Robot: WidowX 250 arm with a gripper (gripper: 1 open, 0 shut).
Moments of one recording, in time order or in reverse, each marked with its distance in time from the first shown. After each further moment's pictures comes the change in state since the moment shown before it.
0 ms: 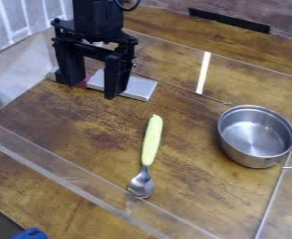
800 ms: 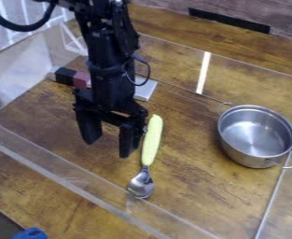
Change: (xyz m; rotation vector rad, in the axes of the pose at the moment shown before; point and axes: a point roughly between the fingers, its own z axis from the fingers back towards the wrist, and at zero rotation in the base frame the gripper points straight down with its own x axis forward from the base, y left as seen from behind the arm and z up) arm 0.007 -0.016 -0.081 -0.044 -0.035 -0.034
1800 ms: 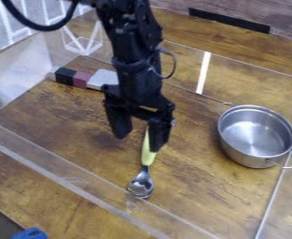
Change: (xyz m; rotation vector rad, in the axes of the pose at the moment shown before) arm 0.024 -0.019 -0.002 -0.068 -0.080 -0.055
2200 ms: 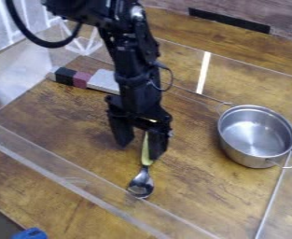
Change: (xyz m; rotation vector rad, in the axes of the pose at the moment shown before) arm 0.010 -0.009 -0.027 -0.025 0.031 -0.106
